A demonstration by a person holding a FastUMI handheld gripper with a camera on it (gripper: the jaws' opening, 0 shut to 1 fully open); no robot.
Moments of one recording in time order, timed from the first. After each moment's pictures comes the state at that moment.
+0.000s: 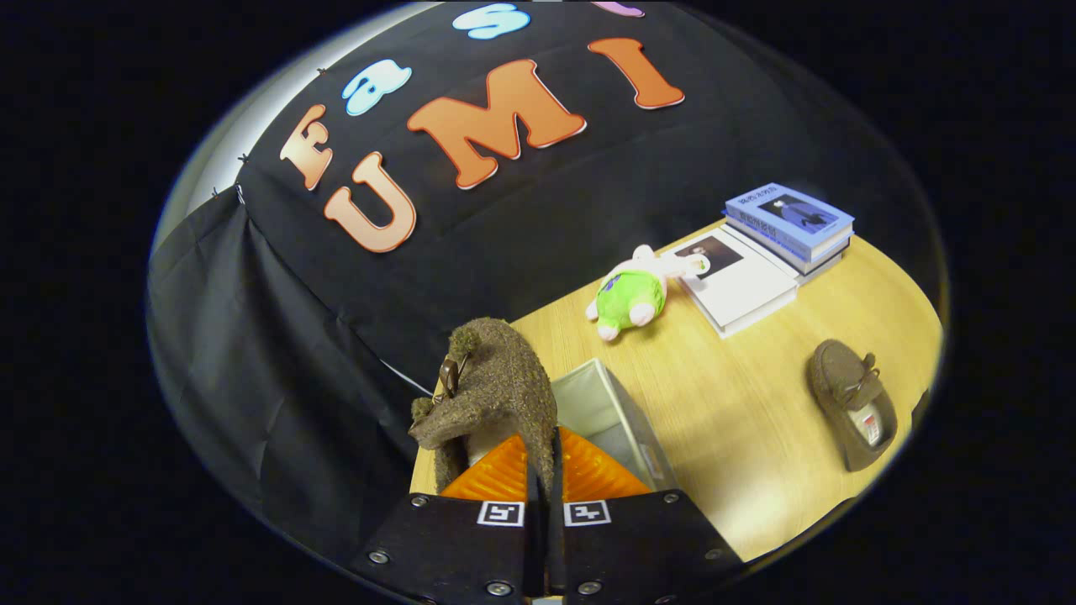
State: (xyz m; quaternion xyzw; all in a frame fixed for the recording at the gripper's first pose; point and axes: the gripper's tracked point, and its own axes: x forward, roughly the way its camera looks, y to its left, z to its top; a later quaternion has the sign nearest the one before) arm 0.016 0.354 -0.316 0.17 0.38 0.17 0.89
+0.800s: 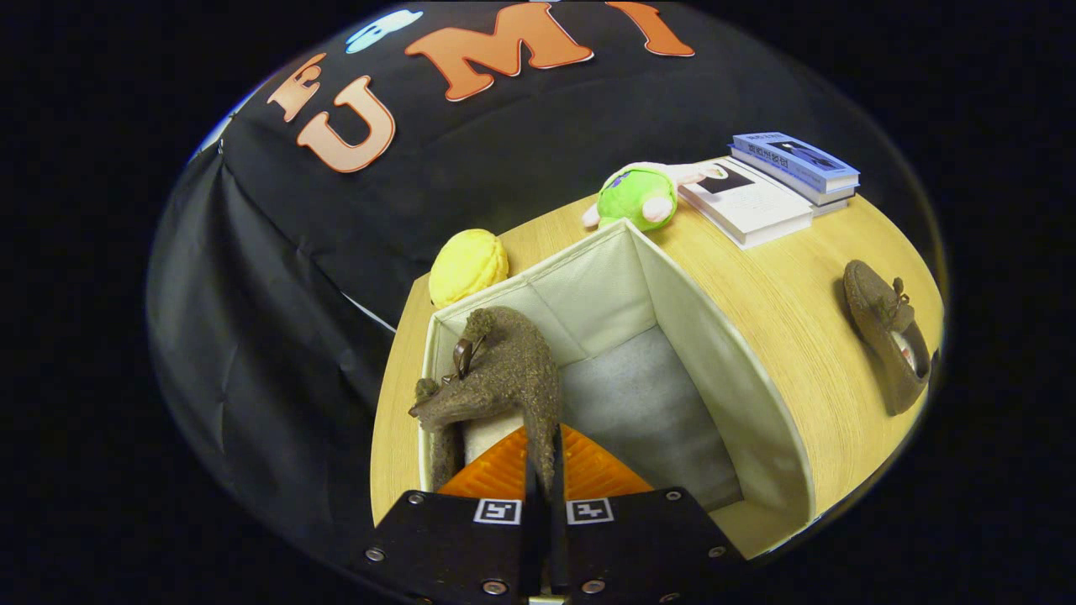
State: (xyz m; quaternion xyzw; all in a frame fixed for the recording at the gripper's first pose) arm -0.026 0.412 -0.402 0.12 0.46 0.17 0.86
